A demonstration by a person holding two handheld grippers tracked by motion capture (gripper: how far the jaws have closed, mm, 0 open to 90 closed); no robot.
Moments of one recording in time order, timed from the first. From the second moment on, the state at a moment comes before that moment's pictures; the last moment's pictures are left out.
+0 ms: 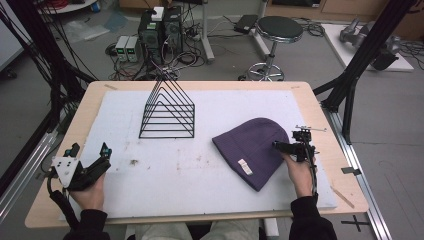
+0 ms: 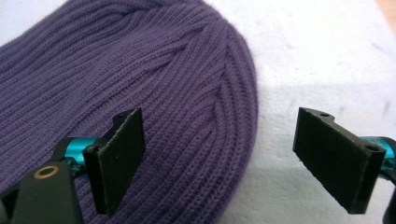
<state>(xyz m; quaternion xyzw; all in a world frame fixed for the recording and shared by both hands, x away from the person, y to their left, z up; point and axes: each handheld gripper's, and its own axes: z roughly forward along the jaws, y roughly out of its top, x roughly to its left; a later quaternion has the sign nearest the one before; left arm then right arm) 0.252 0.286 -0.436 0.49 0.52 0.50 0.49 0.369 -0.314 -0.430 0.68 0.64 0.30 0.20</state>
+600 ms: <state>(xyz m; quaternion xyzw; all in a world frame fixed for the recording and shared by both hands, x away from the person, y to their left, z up) 0.253 0.285 -0.436 0.49 0.51 0.50 0.50 0.375 -0.311 -0.436 0.69 0.64 0.29 0.19</state>
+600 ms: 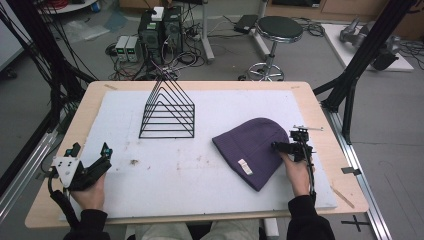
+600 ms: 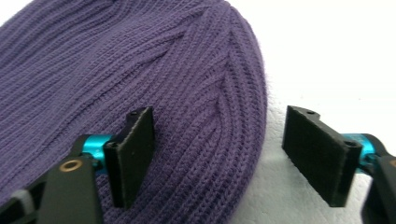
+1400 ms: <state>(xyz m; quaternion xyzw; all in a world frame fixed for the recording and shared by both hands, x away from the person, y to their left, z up) 0.253 0.285 -0.436 0.49 0.51 0.50 0.50 0.371 -0.301 -0.431 0.68 0.63 0.31 0.20</state>
